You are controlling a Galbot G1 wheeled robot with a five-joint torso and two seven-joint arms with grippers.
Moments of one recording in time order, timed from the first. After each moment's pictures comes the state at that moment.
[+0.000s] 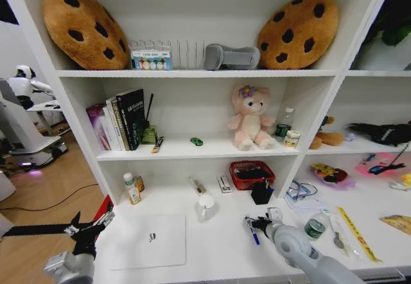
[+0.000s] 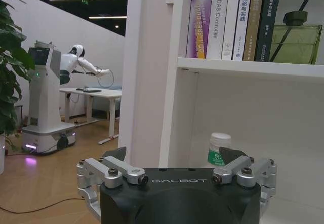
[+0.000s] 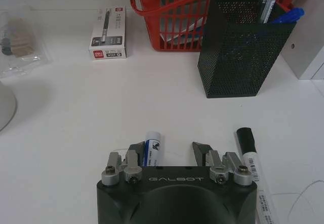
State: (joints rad) left arm 1.83 -1.30 -0.77 -2.30 -0.46 0.05 -0.38; right arm -1.28 0.76 0.20 1.97 1.09 -0.68 0.59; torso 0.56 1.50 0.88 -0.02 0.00
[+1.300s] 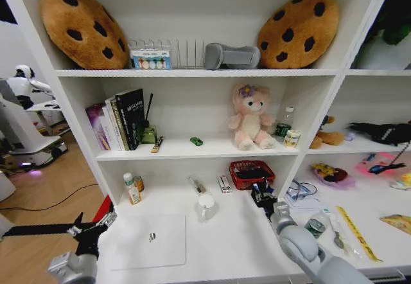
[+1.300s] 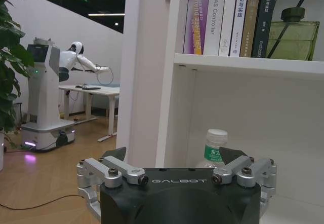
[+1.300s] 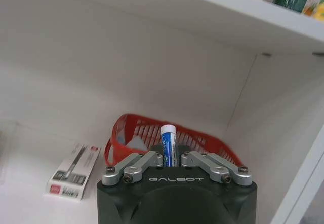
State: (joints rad) left arm 1.84 -1.31 -0.75 -2.30 -0.45 0.05 -0.39; right arm -1.27 0.79 0.27 1.90 0.45 -0.16 0.38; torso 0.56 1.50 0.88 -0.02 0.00
